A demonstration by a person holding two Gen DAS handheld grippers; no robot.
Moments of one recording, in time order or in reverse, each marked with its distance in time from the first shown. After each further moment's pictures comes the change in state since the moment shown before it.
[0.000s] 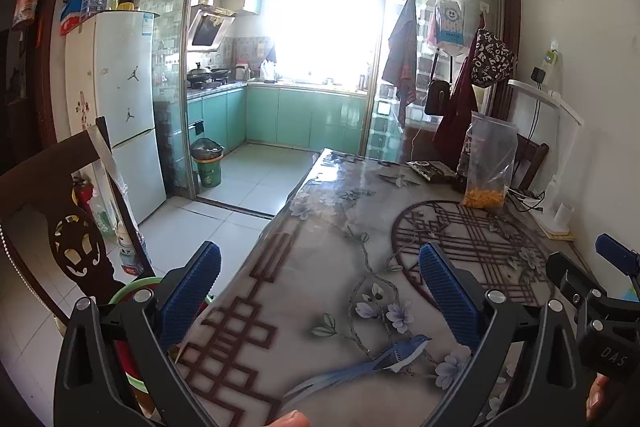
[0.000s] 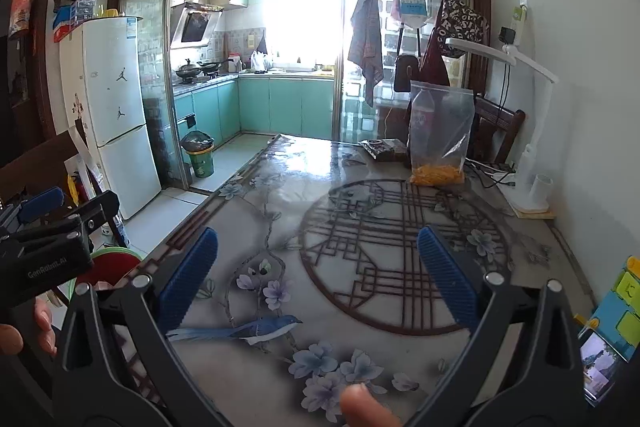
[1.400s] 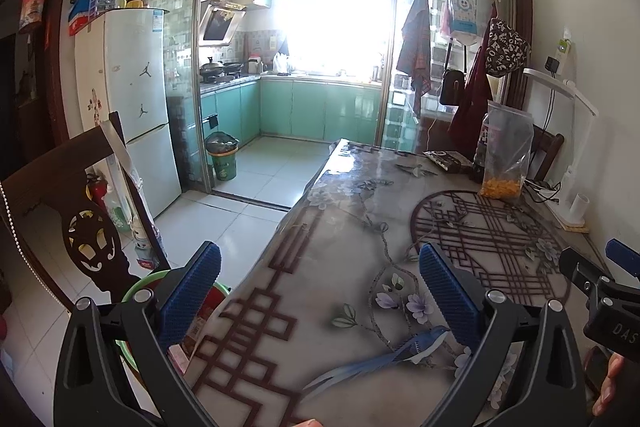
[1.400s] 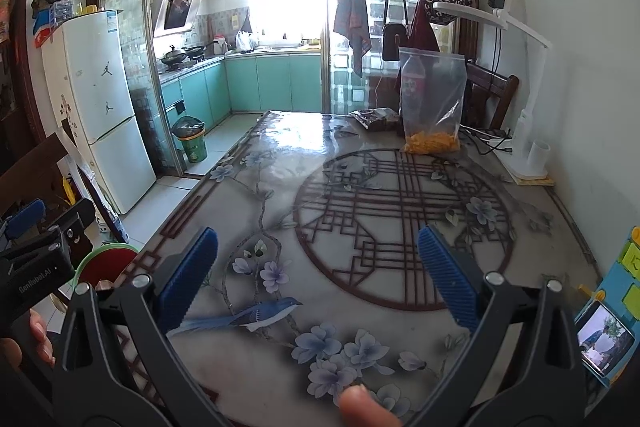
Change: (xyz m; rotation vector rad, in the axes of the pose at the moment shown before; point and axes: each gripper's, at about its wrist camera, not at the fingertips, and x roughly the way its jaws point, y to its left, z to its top) left arm 0.003 0.000 -0.006 0.005 0.032 0.058; right arm 0.016 -0.008 -0.004 0.064 0.094 -0.021
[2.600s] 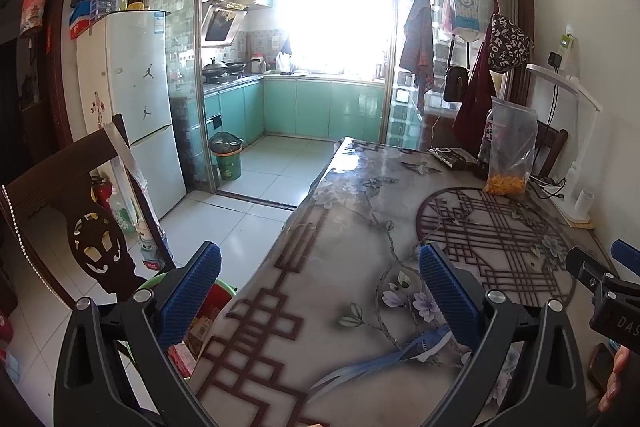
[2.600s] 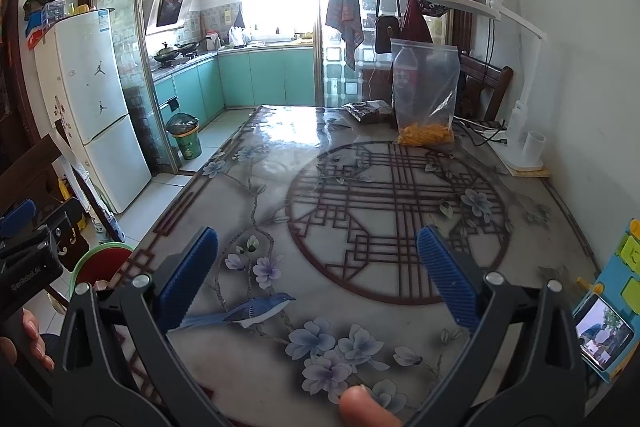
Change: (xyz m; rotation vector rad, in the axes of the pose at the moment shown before) left arm 0.000 -0.002 0.002 0.015 0.010 0.013; right arm 0.004 -0.009 -0.002 0.018 0.023 -0.015
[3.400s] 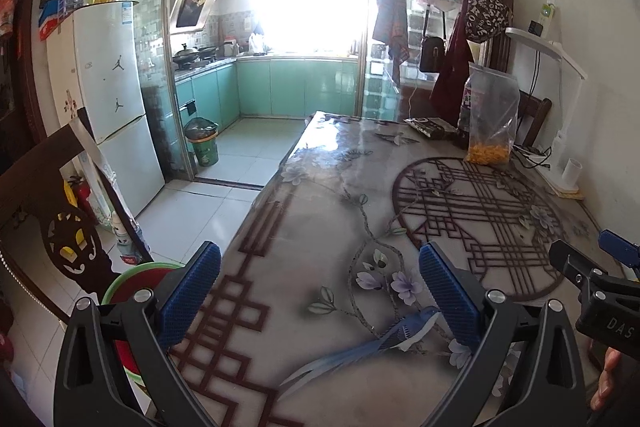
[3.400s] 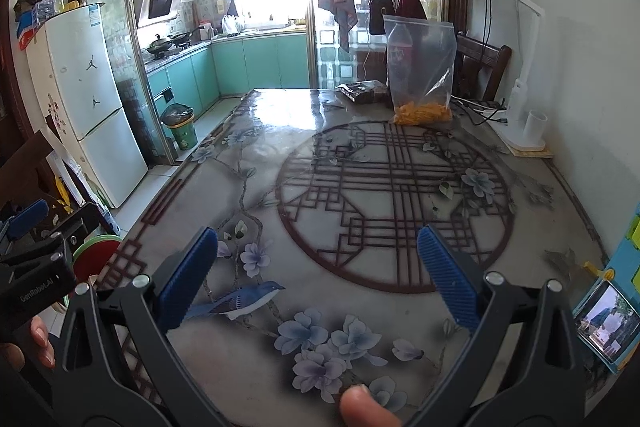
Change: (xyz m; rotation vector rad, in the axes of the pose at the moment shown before) left arm 0.038 -0.028 -0.012 0.077 0.091 -0.085; right arm 0.026 -0.014 -0.016 0.029 0.059 -0.008
